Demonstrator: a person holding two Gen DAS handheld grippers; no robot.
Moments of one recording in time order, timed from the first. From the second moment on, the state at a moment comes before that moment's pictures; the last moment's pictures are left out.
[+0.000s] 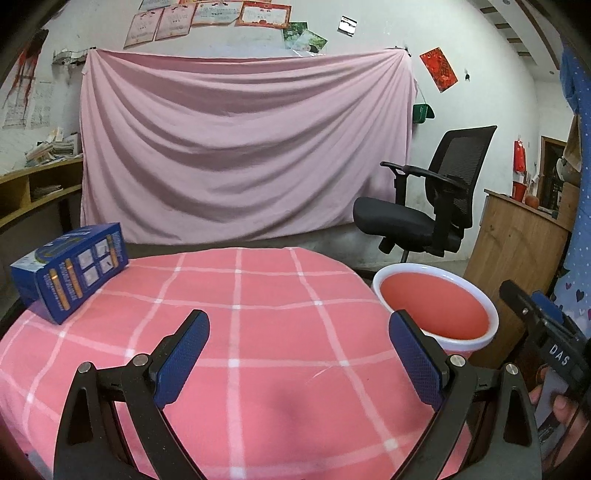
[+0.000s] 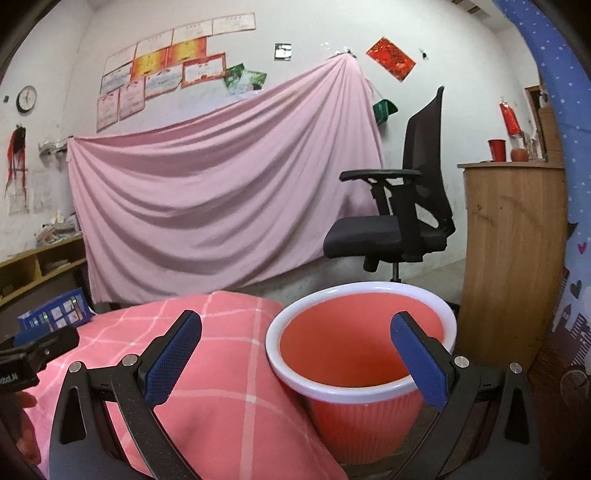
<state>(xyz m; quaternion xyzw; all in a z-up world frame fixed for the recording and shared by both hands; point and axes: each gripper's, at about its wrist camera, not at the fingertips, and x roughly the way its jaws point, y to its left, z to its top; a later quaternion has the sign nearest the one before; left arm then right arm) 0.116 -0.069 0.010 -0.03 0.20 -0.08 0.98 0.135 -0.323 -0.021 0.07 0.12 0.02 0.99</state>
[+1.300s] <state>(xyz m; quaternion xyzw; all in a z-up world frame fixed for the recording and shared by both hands) 0.022 0.002 -0.013 -0.02 0.17 -0.04 0.98 0.057 -0.238 -0.025 0.03 0.12 0.05 0.99</state>
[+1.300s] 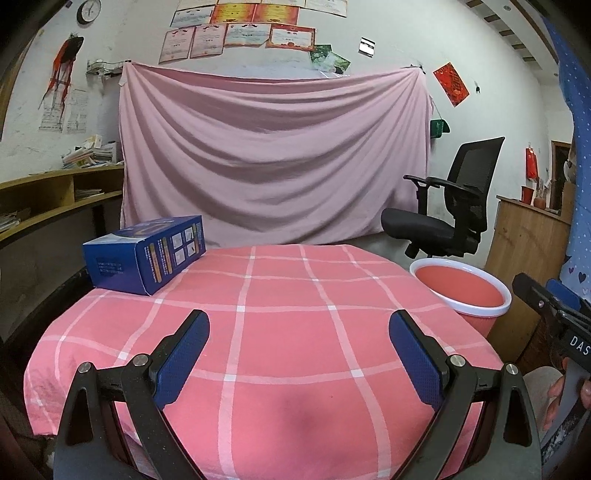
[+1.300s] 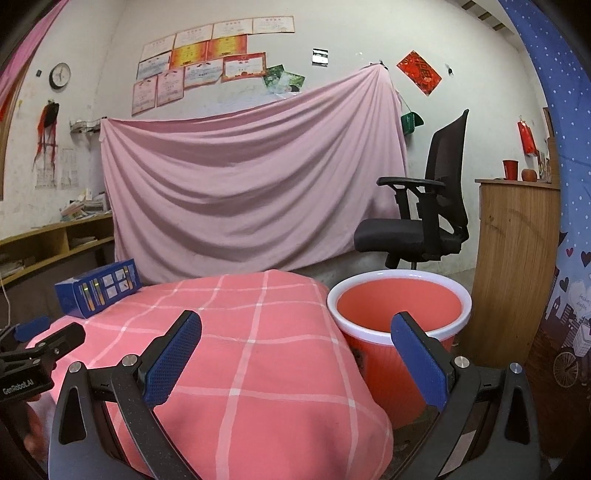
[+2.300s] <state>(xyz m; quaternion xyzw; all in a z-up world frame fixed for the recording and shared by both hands) 0.019 0.005 -0.013 -0.02 0.17 -0.03 0.99 0.059 -0.232 -0.028 0.02 0.13 0.06 0.99</state>
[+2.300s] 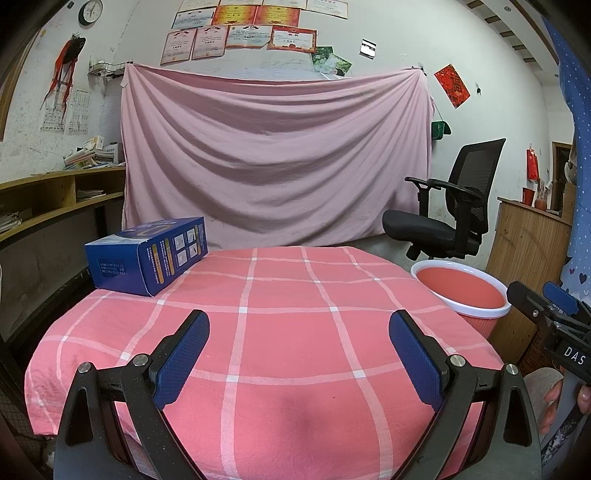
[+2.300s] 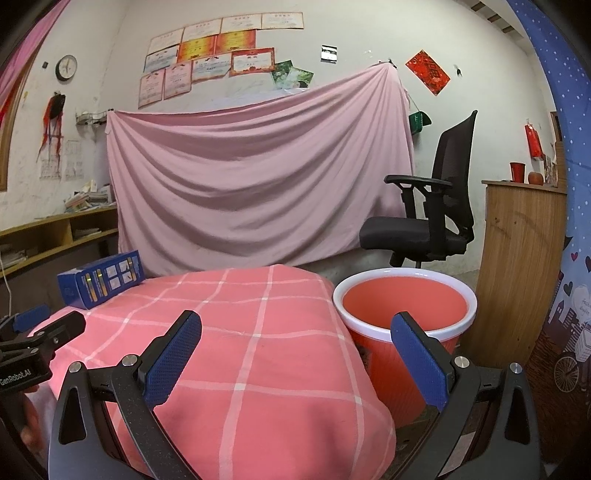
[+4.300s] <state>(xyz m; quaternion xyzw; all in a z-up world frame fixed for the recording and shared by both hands) 0.019 0.005 -0.013 -0.02 0.17 -0.03 0.99 0.058 -0.227 -0.026 0.02 0.13 0.06 0.99</state>
